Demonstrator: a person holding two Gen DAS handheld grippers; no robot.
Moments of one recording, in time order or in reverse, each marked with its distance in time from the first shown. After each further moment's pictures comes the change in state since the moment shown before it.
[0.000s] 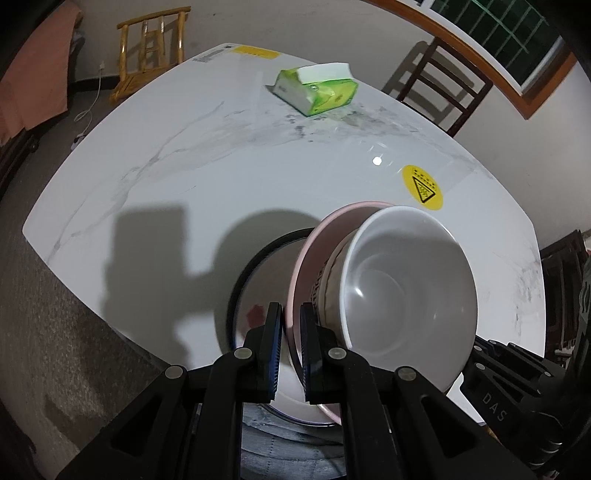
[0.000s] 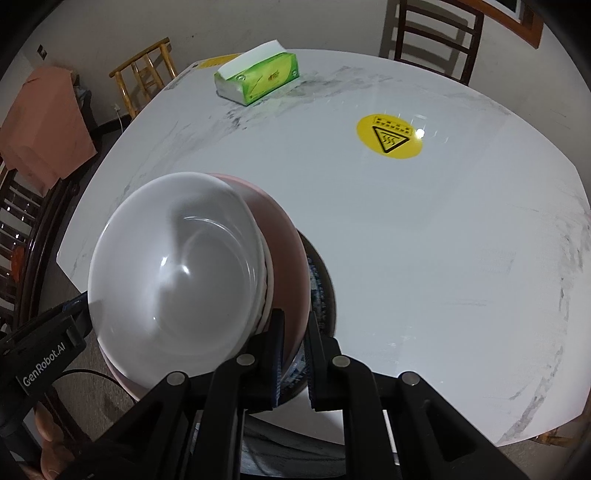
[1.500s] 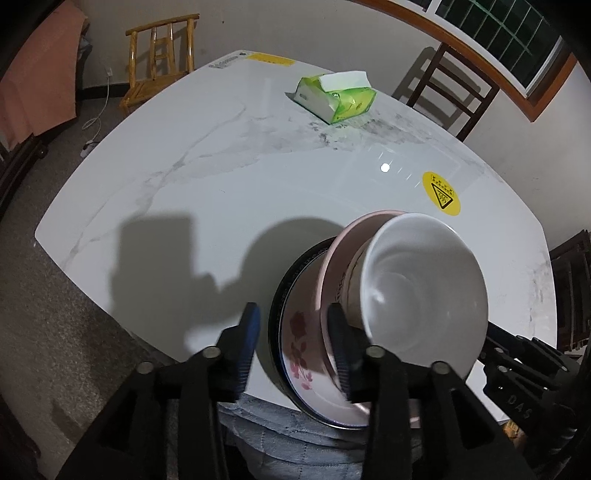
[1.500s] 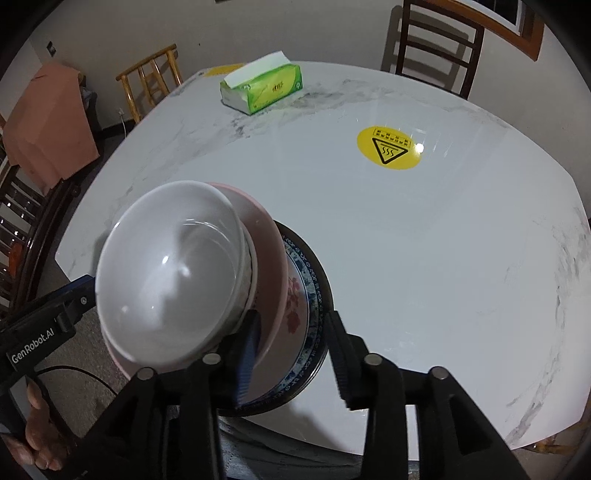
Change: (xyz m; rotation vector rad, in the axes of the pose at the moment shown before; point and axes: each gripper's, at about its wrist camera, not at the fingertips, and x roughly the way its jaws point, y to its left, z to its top) left arm -0.008 0.026 -0.006 0.015 -0.043 0.031; right arm -0.010 -0.003 -0.011 -0.029 -0.070 -0.008
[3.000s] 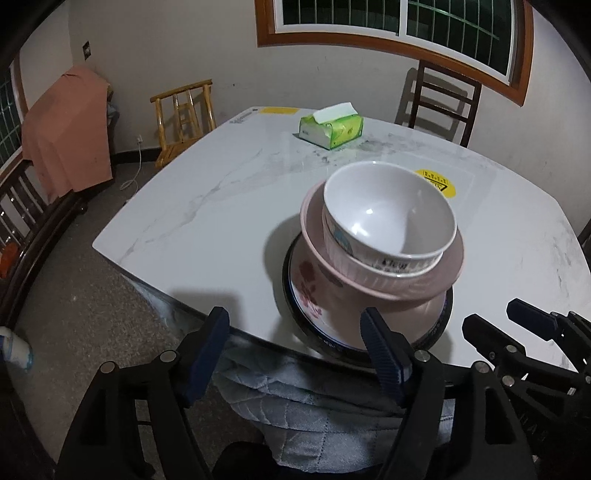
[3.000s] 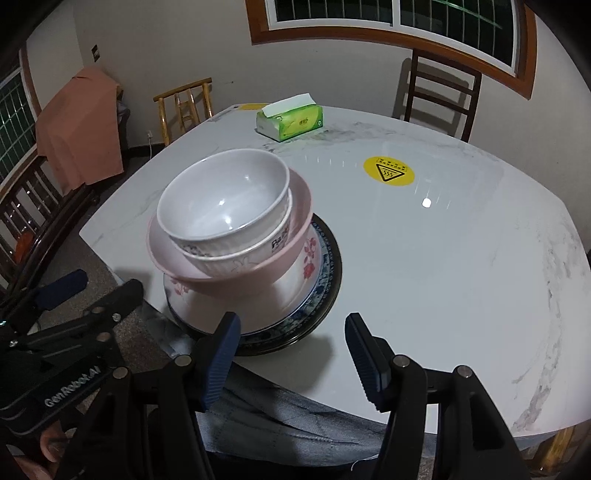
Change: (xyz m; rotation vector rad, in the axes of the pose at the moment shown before) left arm -0.042 -0.037 -0.100 0.114 -0.243 0.187; right arm -0.033 0.010 -0.088 -0.099 -0.228 0.025
